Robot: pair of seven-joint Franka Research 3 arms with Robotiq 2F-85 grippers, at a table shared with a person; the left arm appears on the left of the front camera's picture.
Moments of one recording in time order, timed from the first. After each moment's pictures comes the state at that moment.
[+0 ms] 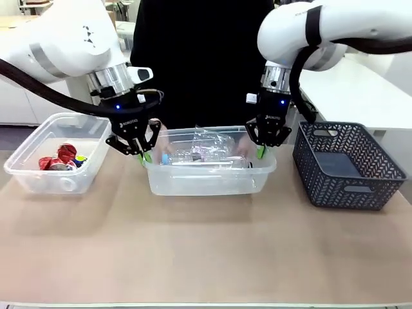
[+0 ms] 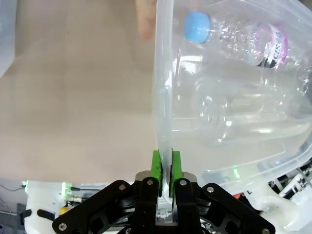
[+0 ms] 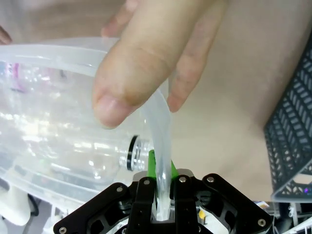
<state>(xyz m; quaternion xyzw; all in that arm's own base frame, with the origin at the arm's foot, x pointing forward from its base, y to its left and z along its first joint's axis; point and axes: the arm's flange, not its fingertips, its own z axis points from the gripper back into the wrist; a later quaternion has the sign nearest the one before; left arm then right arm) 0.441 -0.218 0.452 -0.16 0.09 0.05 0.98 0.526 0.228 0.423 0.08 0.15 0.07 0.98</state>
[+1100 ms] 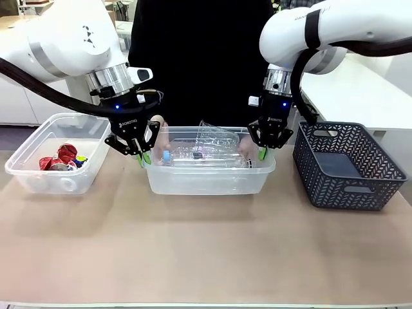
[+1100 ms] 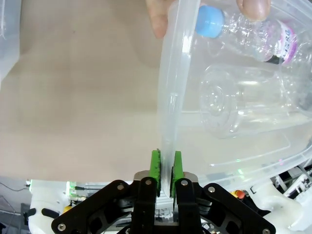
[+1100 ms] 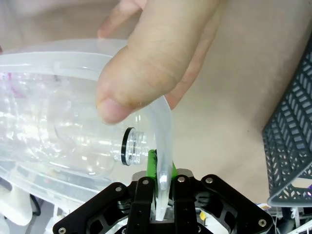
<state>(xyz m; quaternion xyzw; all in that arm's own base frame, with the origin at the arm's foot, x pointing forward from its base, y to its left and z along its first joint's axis) 0.435 -0.215 0.456 -0.14 0.08 0.04 0.99 0.530 0.219 0.422 0.09 0.14 0.06 0.98</state>
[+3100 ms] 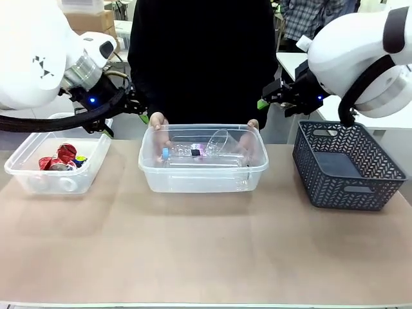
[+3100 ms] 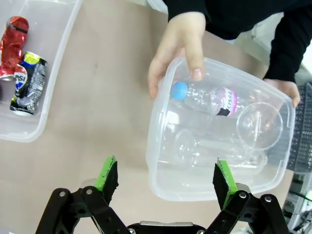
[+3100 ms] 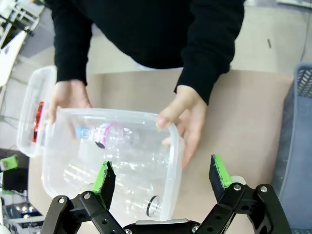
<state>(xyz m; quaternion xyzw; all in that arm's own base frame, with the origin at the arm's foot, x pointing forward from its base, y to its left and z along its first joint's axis) 0.384 -0.177 0.506 -0.18 -0.21 0.09 0.96 0.447 0.160 0.492 0.23 -0.29 0.03 0.93</state>
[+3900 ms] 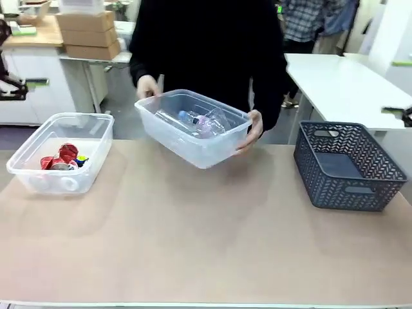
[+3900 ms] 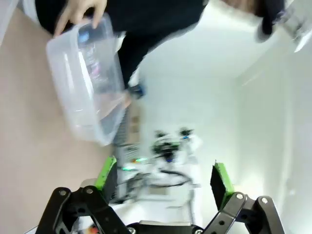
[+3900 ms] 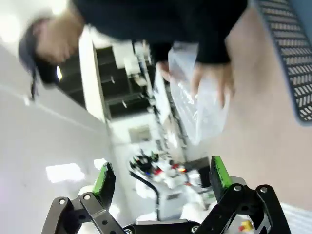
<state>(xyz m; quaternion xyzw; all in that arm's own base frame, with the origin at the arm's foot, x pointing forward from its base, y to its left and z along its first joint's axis) 0.346 0.066 0.531 -0.68 -0.22 0.15 0.68 0.342 -0.095 0.505 0.63 -0.12 -0.29 0.71</state>
